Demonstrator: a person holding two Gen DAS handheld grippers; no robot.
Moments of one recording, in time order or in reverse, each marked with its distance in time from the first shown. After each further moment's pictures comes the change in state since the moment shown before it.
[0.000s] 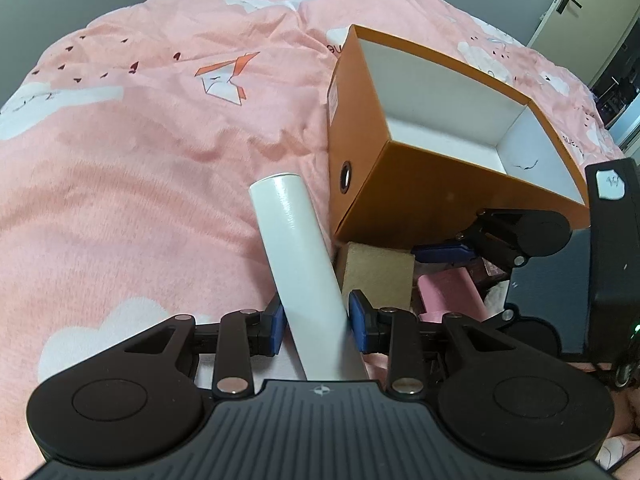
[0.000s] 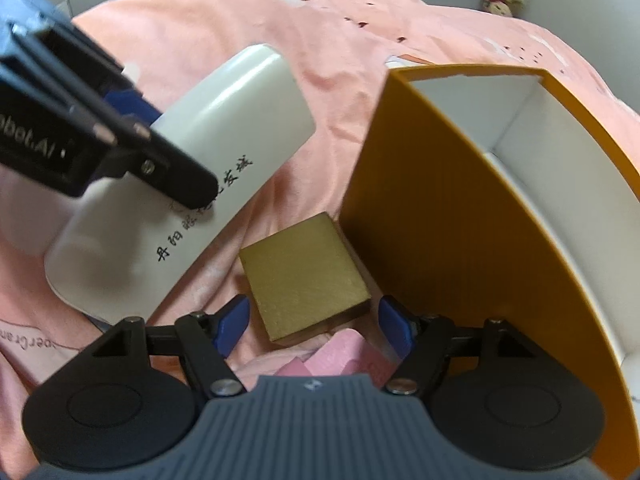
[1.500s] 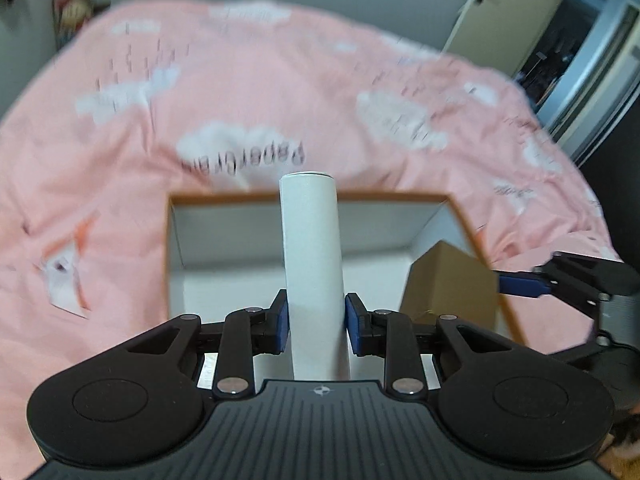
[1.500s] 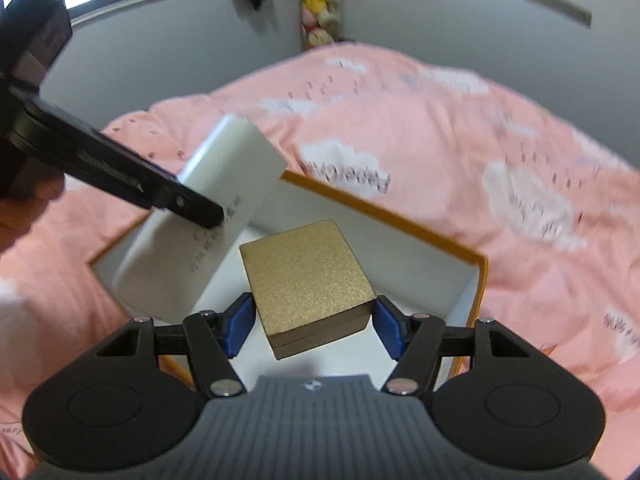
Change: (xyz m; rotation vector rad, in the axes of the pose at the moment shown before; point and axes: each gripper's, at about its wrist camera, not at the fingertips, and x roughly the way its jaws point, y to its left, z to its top) left arm 0.075 -0.109 0.170 0.203 -0.004 -0.186; right arm -0.096 -0.191 -0.013 0.504 -0.189 -0.231
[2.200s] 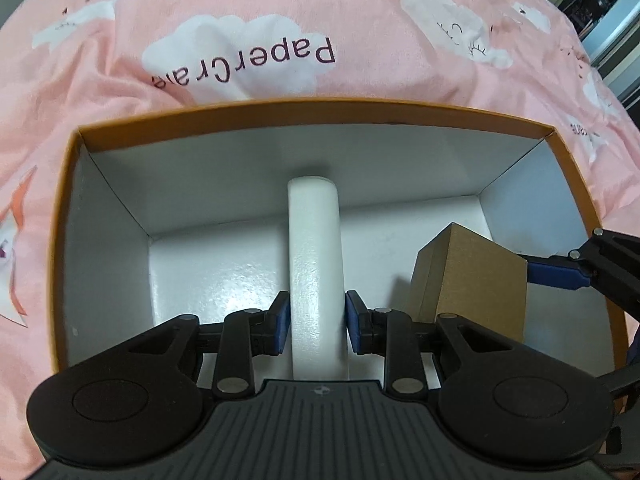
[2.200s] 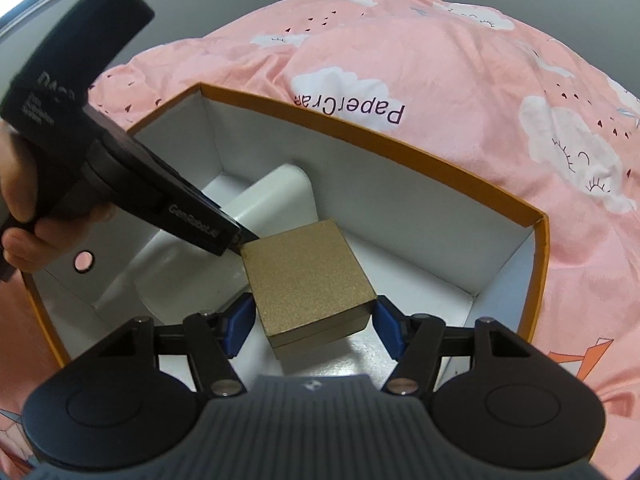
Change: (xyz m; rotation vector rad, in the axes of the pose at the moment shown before) left arm 0.096 0.008 0.007 0.029 0.232 0.081; right arm 0.058 -0.018 -0.022 0.053 0.136 0.056
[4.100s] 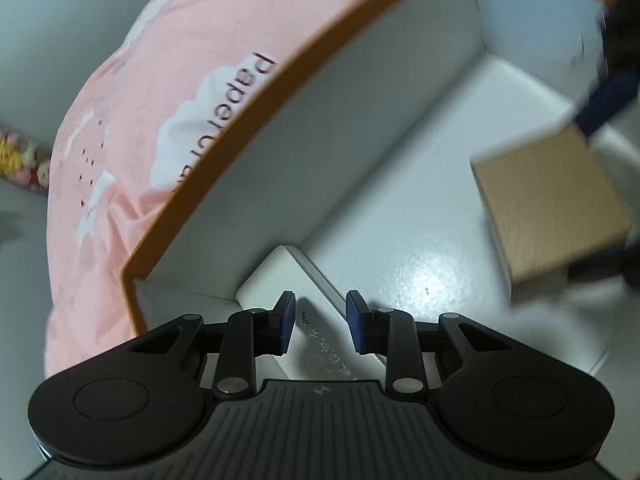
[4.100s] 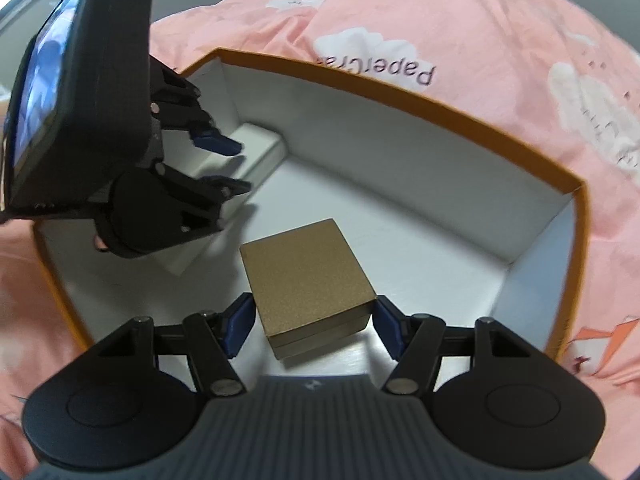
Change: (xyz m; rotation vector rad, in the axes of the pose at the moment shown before) left arm 0.010 -0.038 -0.027 0.632 -0.028 0.415; right arm 0.009 0.007 0.008 0.157 0.108 0.106
